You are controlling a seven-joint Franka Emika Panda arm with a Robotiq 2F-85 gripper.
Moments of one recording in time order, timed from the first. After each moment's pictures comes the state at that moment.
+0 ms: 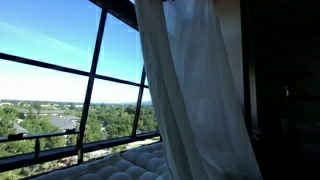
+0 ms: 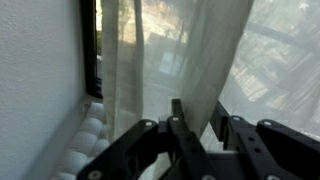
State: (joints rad) arm 0.17 0.36 0.24 -1.48 -1.04 2.78 -2.36
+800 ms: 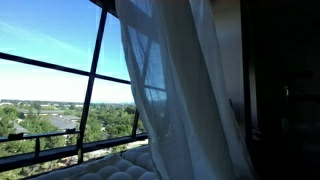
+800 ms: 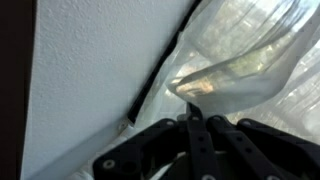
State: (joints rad) arm 0.21 0.23 0.23 -1.63 -1.36 3.14 -2.37
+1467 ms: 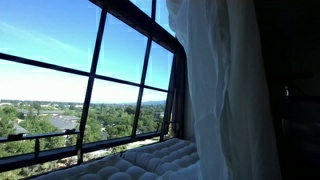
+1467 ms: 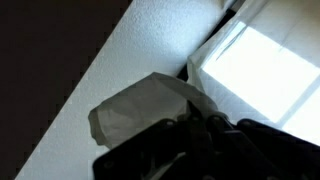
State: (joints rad) arm 0.22 -0.01 0.25 -1.43 -1.89 3.21 -1.91
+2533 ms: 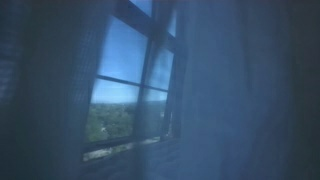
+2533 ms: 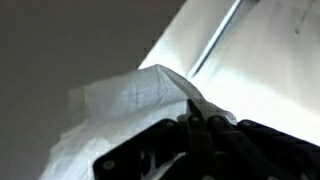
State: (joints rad) arm 0.45 -0.17 0.22 -1.52 -2.61 2.89 -1.18
